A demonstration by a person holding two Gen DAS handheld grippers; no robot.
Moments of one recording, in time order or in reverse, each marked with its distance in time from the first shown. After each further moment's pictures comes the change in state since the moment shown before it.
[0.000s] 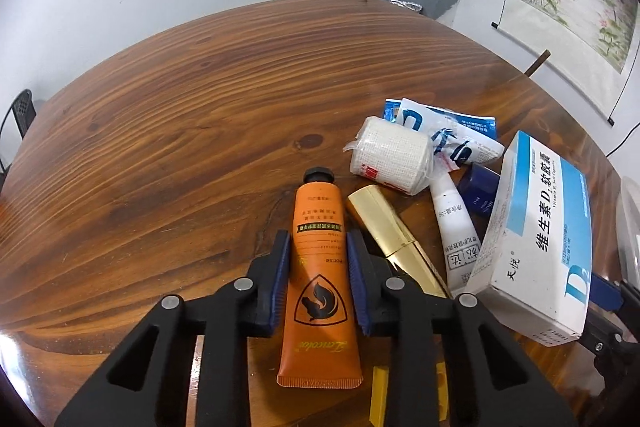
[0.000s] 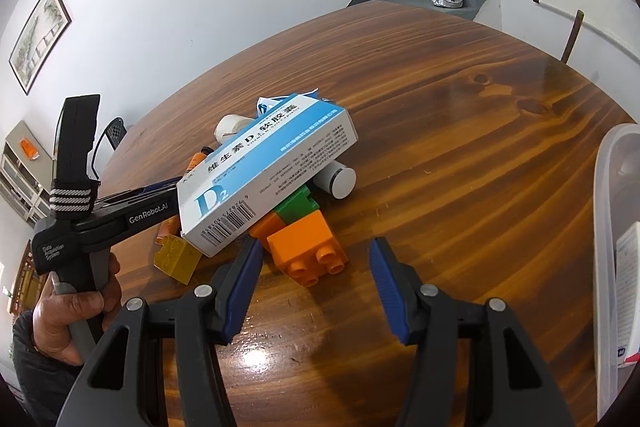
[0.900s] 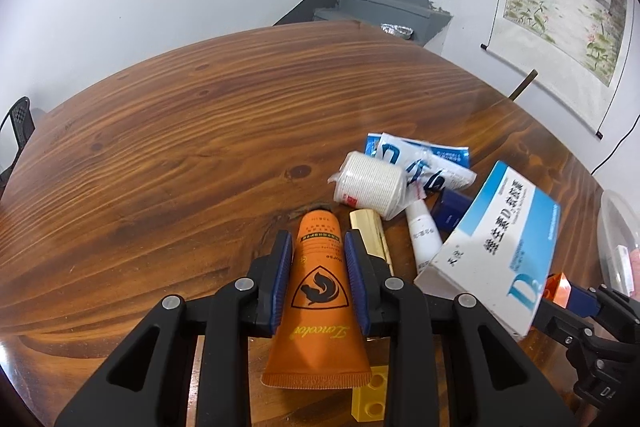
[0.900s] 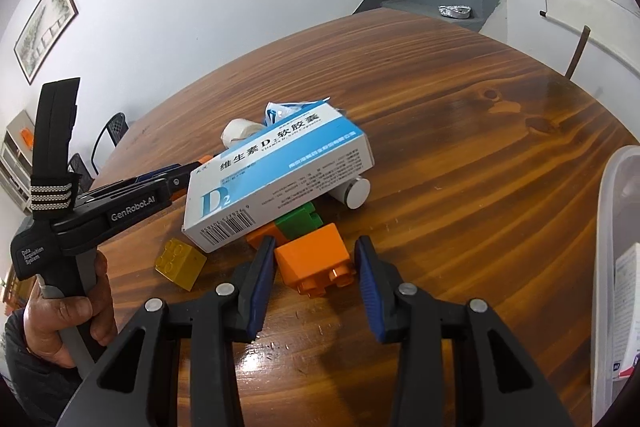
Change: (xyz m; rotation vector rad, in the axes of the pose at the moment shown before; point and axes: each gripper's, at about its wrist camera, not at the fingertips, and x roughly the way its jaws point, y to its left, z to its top) left arm -0.029 -0.003 0.004 -0.012 -0.091 -0.041; right arm 0.001 0.005 0.004 -0.041 -0.023 0.001
